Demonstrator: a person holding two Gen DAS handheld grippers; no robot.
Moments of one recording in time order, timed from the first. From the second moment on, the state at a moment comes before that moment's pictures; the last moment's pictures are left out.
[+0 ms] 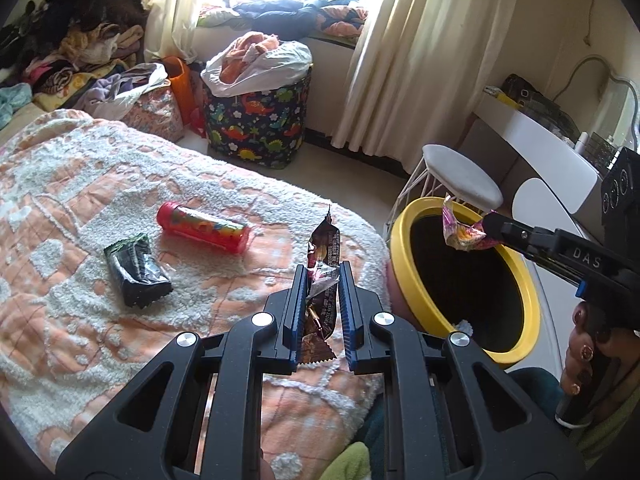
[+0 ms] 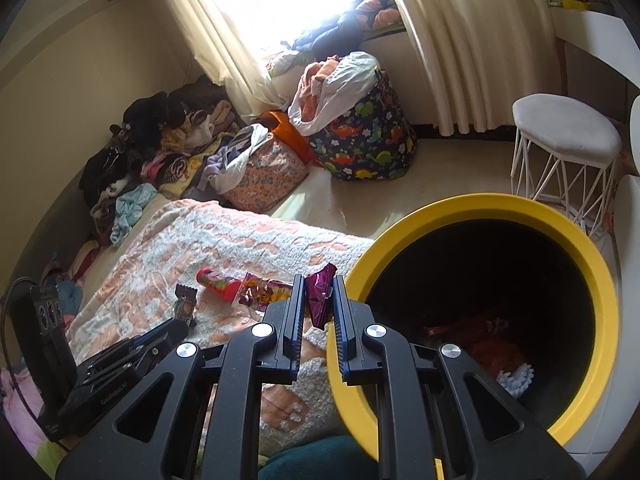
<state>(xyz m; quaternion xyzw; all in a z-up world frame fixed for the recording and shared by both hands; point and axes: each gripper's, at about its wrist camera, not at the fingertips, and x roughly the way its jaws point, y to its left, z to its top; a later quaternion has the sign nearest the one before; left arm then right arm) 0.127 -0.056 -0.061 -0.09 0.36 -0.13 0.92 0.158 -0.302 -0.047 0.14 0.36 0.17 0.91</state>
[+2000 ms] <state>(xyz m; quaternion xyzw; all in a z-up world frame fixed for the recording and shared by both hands) 0.125 -0.192 -0.073 -0.01 0.39 -0.26 0.88 0.164 -0.429 -0.066 0.19 0.34 0.00 0.92</state>
